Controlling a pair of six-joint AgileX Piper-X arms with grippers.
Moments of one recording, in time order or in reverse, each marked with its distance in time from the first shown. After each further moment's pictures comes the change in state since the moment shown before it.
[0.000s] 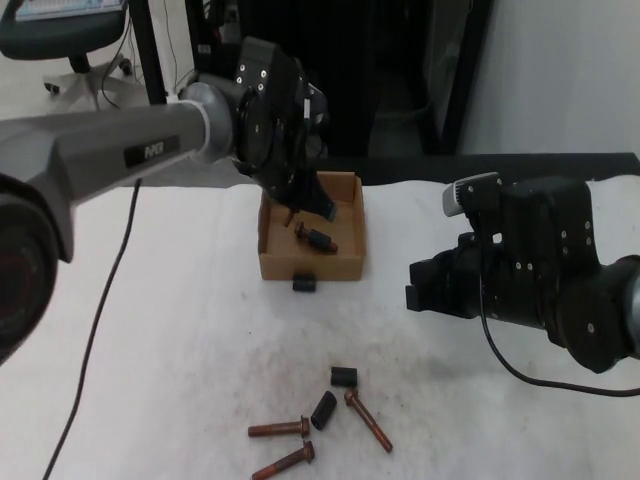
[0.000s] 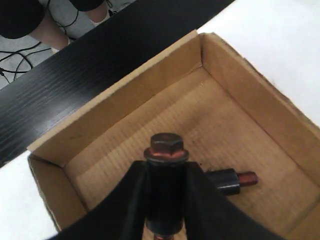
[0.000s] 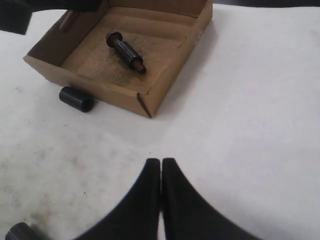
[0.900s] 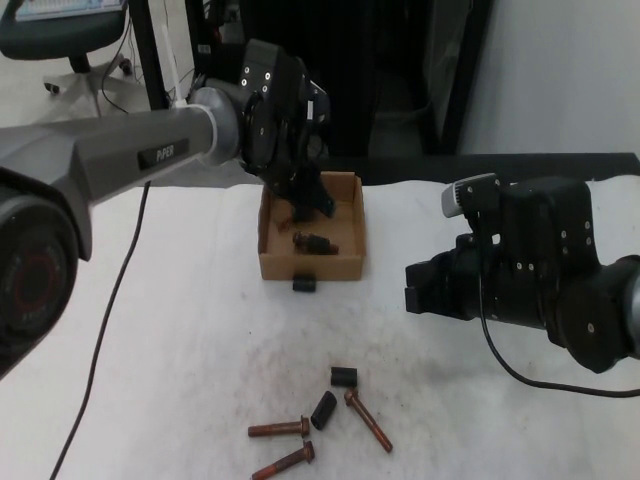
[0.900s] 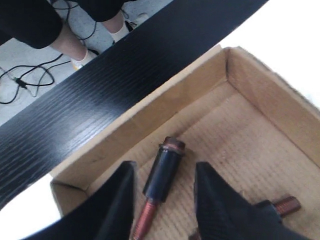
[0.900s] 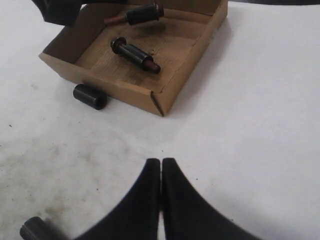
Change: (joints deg) left arm 0.1 2.2 -2.2 -2.0 -2.8 2.9; right arm 0.0 0.0 0.0 0.1 -2.4 0.0
